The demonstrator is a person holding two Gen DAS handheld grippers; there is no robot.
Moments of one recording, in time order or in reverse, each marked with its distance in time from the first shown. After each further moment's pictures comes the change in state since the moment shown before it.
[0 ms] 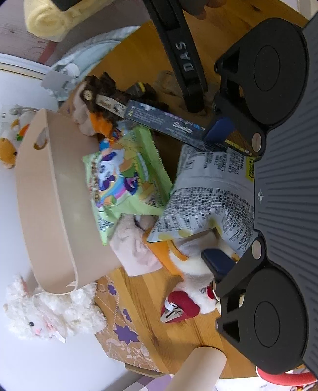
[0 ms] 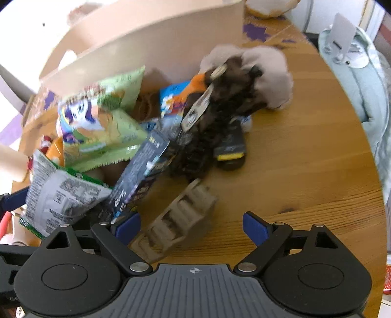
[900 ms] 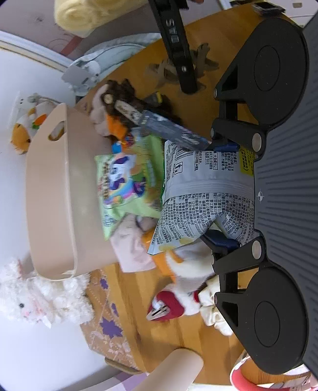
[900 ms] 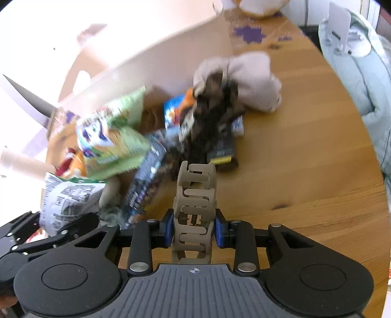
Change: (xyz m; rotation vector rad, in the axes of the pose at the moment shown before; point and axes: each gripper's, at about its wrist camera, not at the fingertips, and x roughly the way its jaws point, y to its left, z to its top) left arm -0.027 -0.002 0.004 -0.150 -0.029 -0.020; right arm -0.055 -0.052 0.005 0.047 -0.054 0.185
